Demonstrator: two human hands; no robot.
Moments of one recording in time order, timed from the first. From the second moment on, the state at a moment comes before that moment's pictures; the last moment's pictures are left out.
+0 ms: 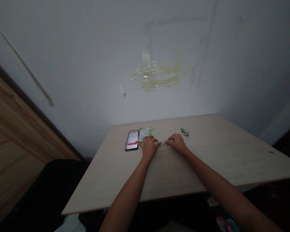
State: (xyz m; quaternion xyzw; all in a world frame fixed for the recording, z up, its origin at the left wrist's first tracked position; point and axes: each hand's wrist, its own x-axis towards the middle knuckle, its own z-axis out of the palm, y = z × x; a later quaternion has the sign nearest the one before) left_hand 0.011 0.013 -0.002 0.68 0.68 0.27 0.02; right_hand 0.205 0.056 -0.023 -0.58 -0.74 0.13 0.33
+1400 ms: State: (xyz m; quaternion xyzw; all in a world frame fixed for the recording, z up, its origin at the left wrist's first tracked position) left_hand 0.016 0.011 0.000 0.71 0.67 0.24 0.00; right_hand 0.203 0.048 -0.020 -0.45 -0.84 0.07 0.30
